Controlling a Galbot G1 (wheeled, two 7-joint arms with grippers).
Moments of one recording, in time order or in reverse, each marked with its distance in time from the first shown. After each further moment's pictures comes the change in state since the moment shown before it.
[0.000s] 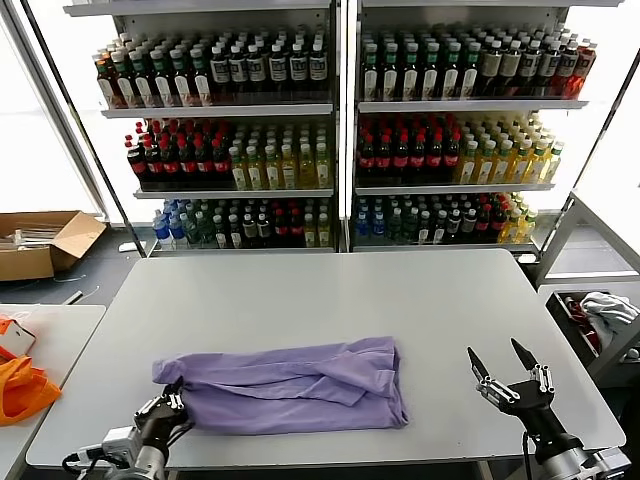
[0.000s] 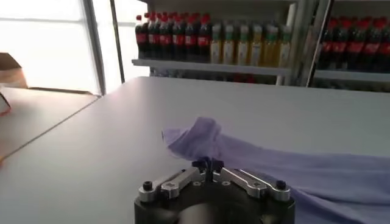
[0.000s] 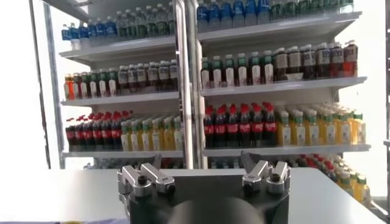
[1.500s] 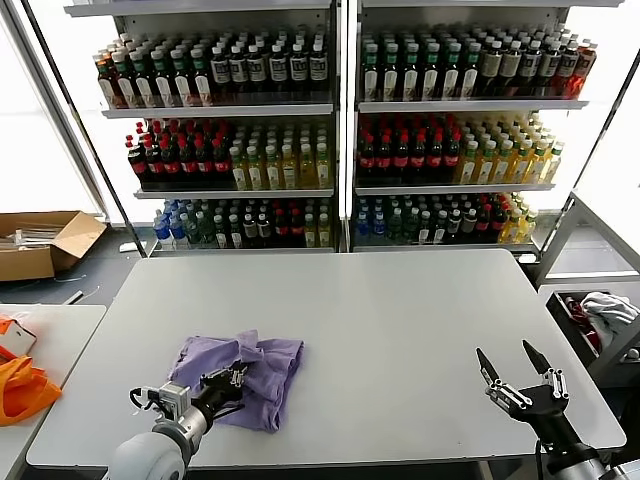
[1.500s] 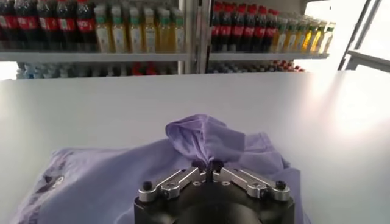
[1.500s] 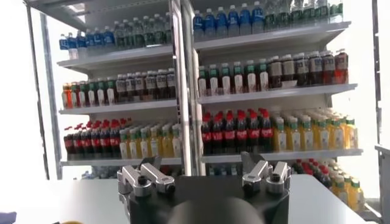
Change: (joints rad) left arm -0.260 0.159 0.283 0.135 -0.105 0.101 0.219; right arm -0.070 0.029 0.056 0.086 0.014 -0.019 0.003
